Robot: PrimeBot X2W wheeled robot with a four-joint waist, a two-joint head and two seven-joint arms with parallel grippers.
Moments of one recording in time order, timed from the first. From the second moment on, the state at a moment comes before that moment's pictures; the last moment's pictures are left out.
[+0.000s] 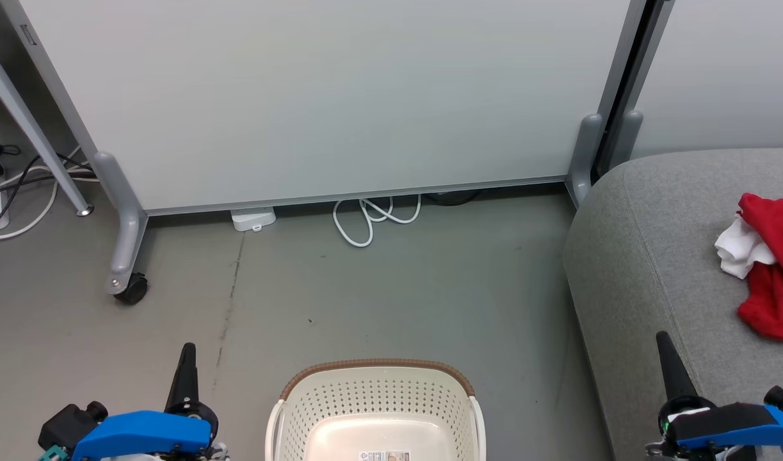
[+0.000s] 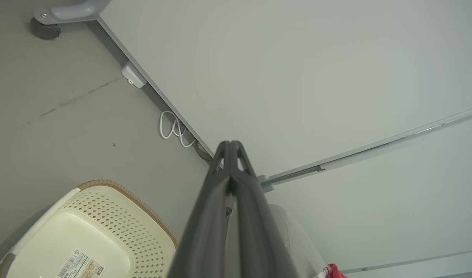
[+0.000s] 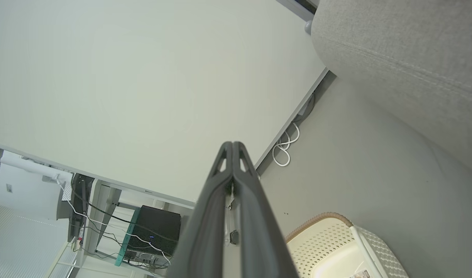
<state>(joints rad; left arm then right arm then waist) -0.05 0.05 0.02 0.35 -1.10 -0.12 -0.02 -0.04 -0.04 -0.11 0.29 1.09 0.13 0.00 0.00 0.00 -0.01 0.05</state>
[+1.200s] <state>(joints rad) -0.08 0.05 0.08 0.28 -1.42 -0.12 0.07 -0.08 -0.04 -0.11 0.26 1.42 0.13 0.07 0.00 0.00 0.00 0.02</state>
